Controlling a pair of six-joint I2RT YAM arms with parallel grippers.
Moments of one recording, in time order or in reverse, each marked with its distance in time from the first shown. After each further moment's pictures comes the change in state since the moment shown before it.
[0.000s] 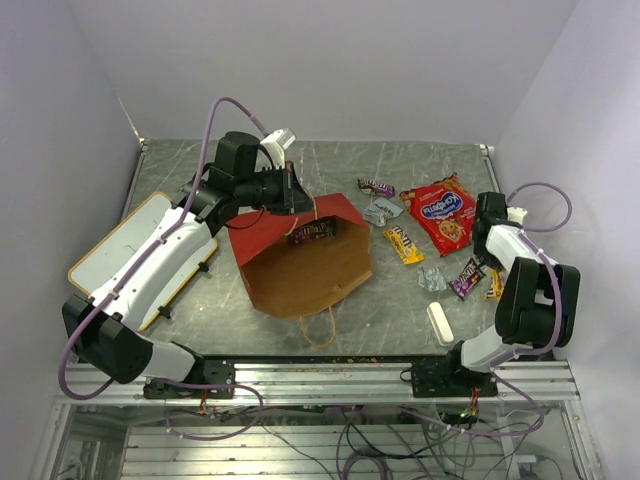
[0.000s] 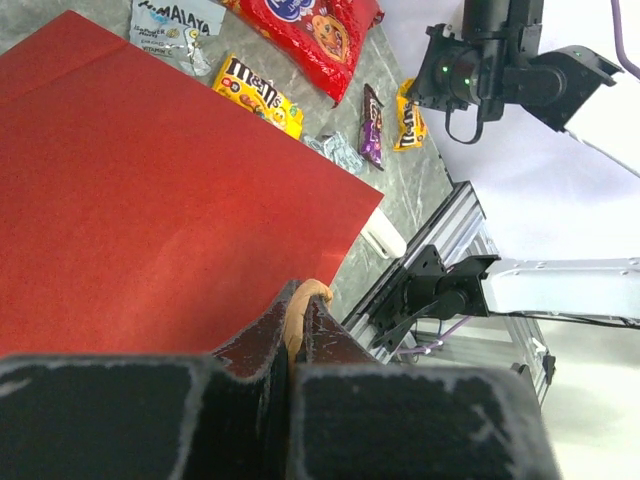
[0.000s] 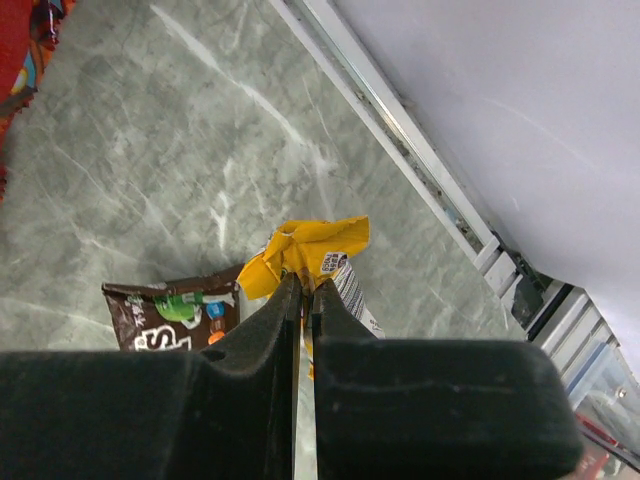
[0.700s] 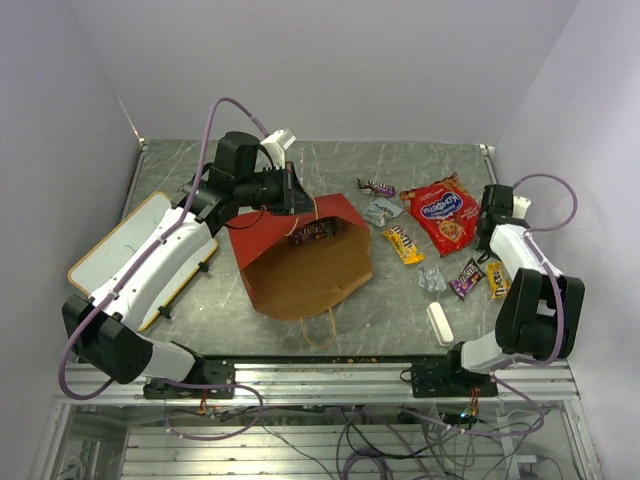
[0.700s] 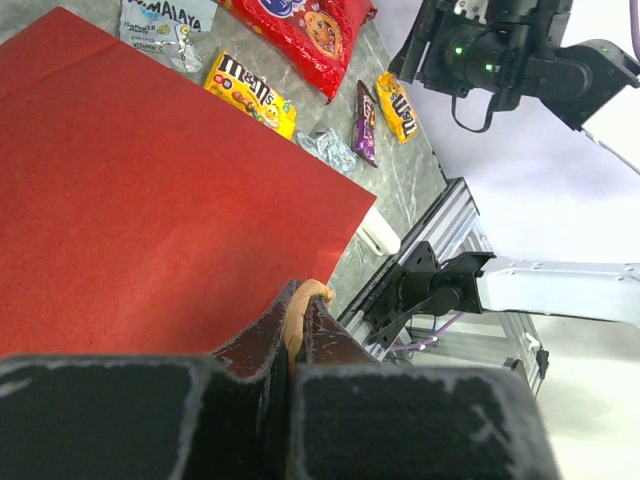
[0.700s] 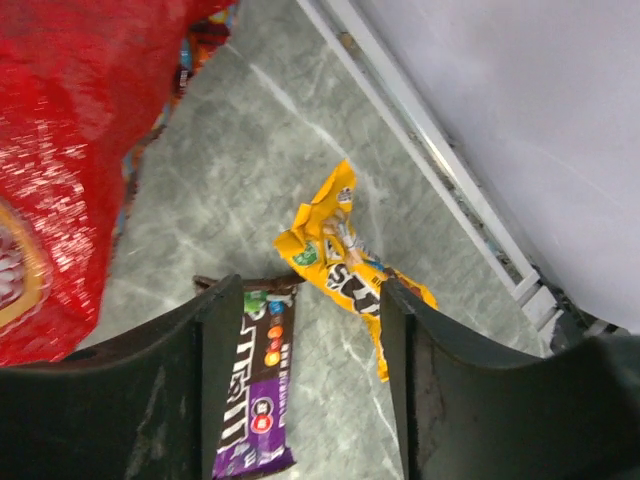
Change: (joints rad) left arm 0.000 -0.001 0.000 0.000 0.017 -0.005; right arm 0.000 -0.017 0.047 0.028 -0.097 -0.024
